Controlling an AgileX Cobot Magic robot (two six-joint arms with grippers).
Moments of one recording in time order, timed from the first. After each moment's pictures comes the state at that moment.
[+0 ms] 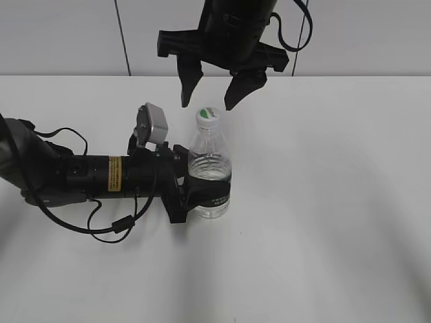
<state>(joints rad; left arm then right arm) -0.35 2.23 -0.95 1.17 -1.15 -0.53 0.67 2.07 -1.93 0.18 1.22 0.32</state>
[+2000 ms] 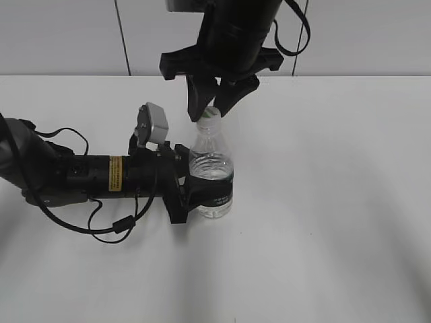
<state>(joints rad) -0.35 2.23 -0.95 1.17 -1.15 -0.53 0.67 2.06 -1.89 0.21 1.22 0.03</state>
